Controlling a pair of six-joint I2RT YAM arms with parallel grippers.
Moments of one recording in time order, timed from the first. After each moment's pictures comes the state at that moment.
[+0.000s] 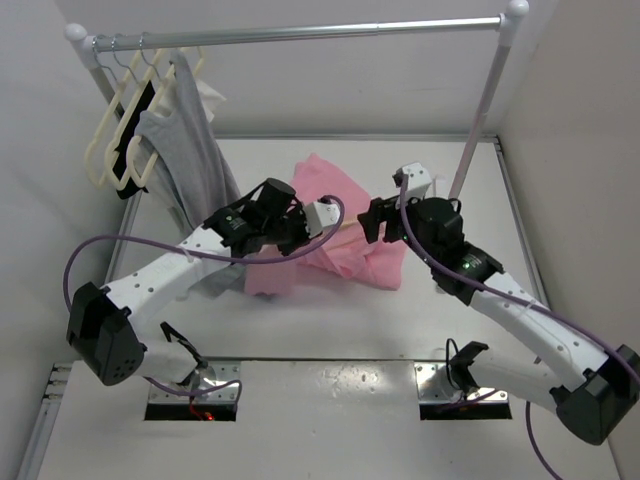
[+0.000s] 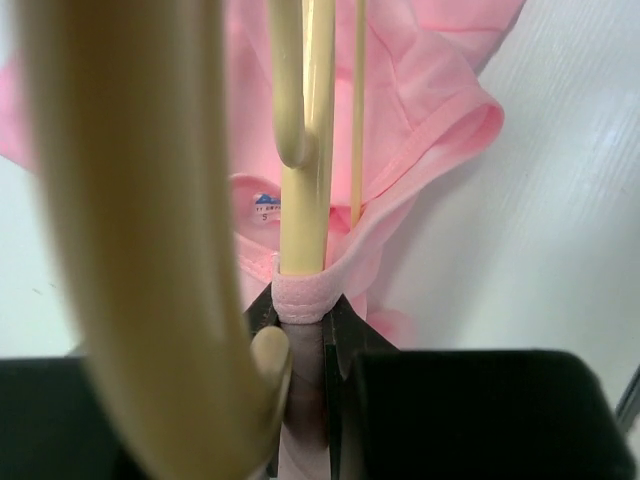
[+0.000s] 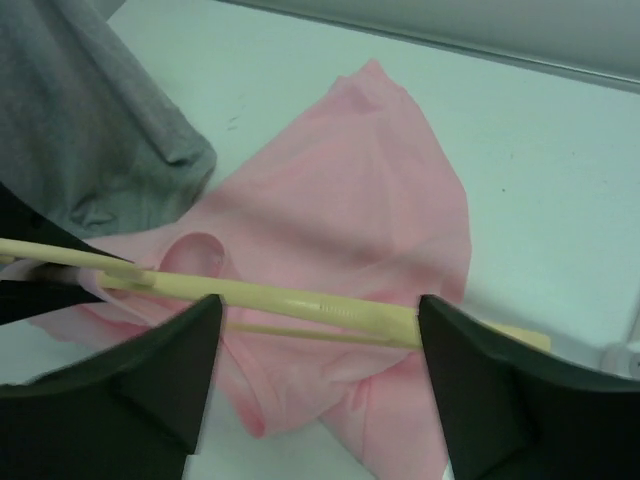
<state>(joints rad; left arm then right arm) -0.68 1.36 1.17 -0.53 0.20 0.52 0.62 1.02 0.81 -0.06 0.16 0.14</state>
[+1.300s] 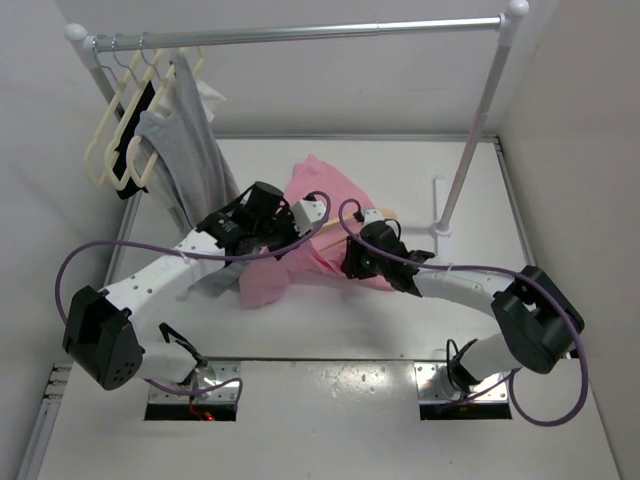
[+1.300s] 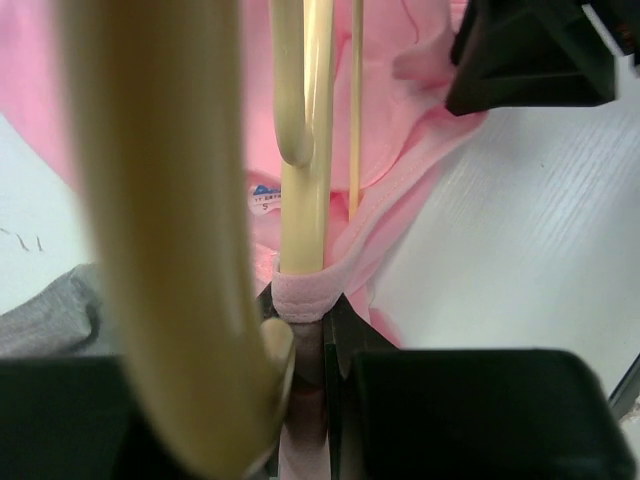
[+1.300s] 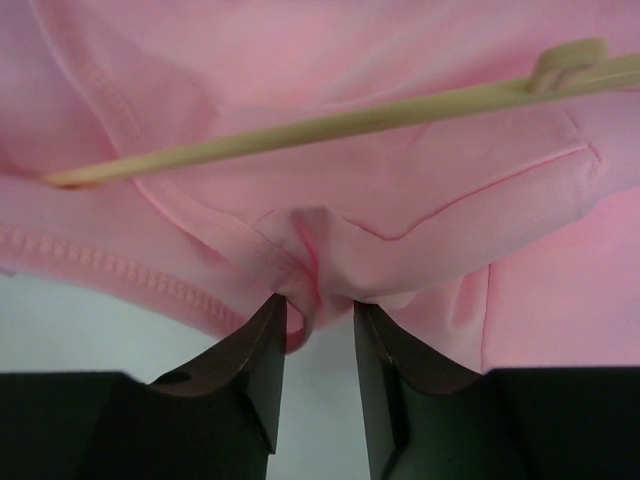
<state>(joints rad) -0.61 1.33 1.07 -0.49 0.21 0.44 0.70 1.44 0.65 0.04 0.03 0.47</state>
